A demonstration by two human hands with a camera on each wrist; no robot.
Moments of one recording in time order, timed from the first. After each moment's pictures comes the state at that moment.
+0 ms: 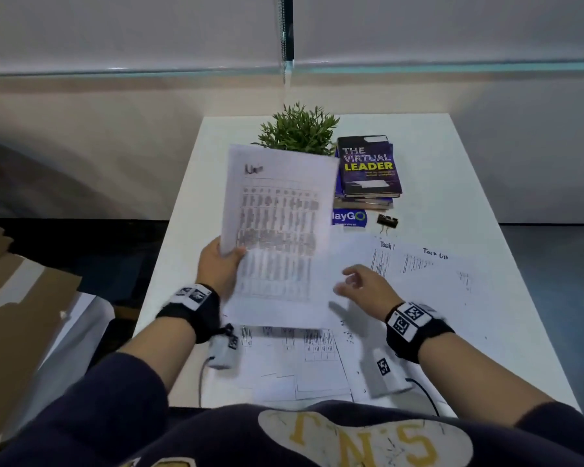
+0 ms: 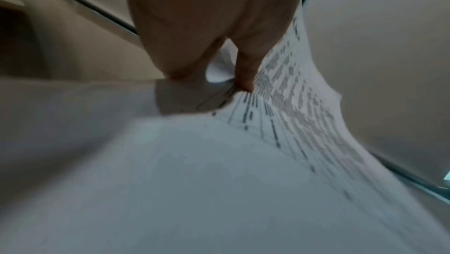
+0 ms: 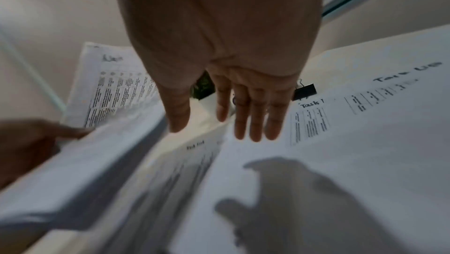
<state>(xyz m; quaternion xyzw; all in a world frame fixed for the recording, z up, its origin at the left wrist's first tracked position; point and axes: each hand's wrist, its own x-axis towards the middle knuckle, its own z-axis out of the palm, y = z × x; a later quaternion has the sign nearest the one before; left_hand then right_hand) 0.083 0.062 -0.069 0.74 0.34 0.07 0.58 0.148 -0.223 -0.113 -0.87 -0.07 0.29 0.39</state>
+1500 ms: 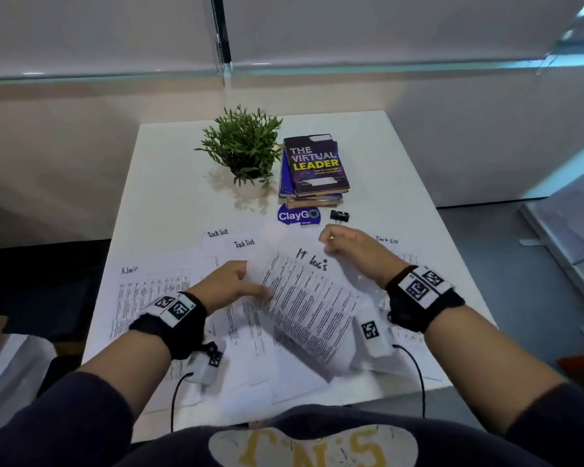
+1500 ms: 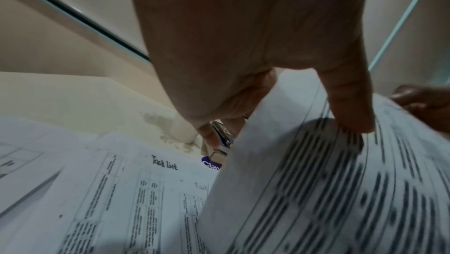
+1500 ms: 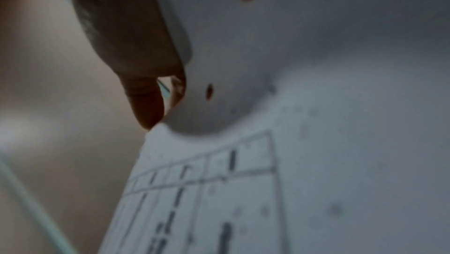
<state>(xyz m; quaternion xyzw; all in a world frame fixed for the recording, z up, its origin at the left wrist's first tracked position) 0.098 0.011 -0.055 0.75 0.04 -0.26 0.60 0.160 -0.248 0.002 -0.78 -0.13 0.28 0.55</state>
